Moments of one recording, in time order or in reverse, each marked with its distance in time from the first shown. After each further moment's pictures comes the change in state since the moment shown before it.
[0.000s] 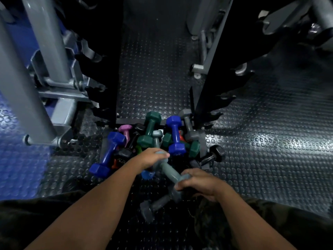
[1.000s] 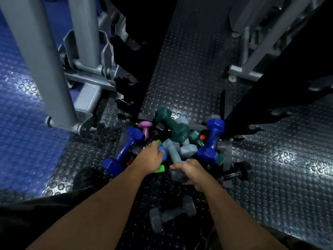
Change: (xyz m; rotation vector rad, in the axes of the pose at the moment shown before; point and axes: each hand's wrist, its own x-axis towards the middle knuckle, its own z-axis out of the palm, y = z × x) left_hand 0.016 -0.044 -0.056 0.447 0.366 0.033; right_hand 0.147 -0.046 0.043 0.007 0.185 0.043
